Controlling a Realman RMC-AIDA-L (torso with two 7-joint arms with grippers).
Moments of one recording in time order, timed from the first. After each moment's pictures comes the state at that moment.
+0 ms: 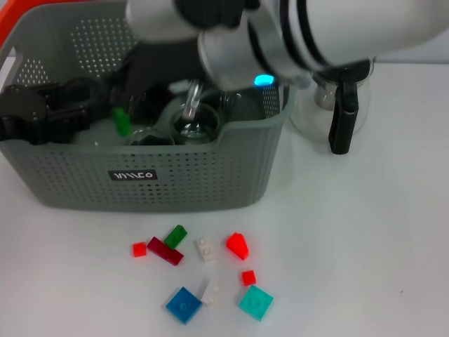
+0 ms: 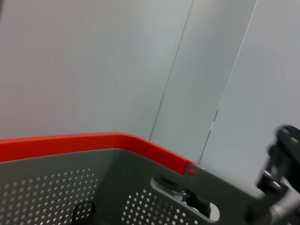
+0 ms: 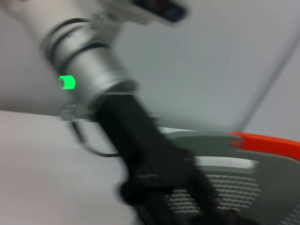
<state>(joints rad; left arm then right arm) -0.42 -2.06 0.45 1.03 1.96 1.77 -1.70 0.85 2.10 -1.74 -1.46 -2.26 -1.04 2.39</state>
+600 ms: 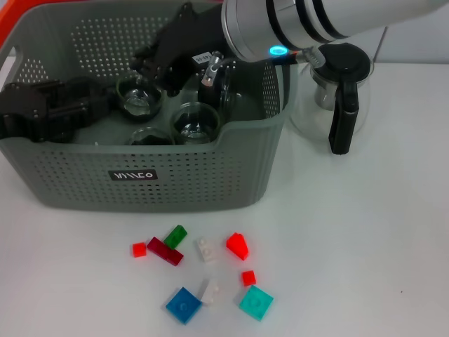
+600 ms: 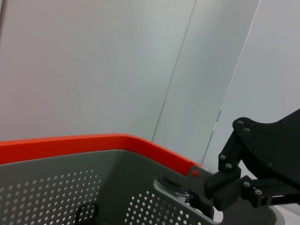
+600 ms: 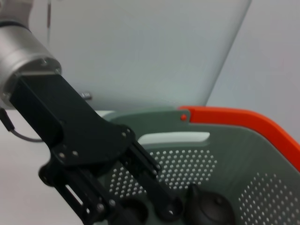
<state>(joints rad) -0.42 -2.07 0.45 1.03 1.96 1.76 -1.70 0.90 2.10 -1.65 -1.33 -2.28 -1.03 2.39</state>
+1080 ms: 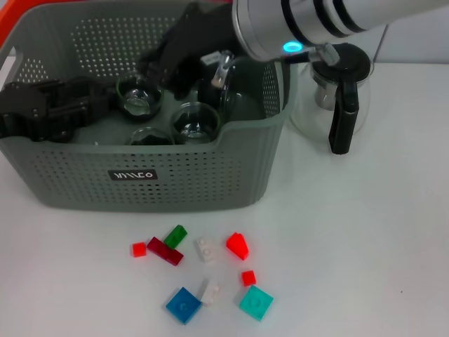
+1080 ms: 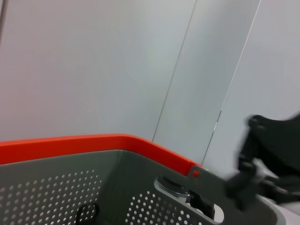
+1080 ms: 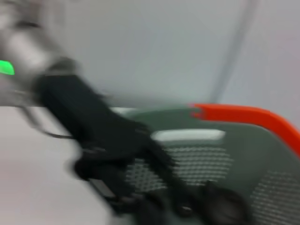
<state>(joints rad) -0.42 -2.06 0.45 1.03 1.96 1.76 -1.70 0.89 2.10 -1.61 -1.39 -2.28 -1.13 2.39</state>
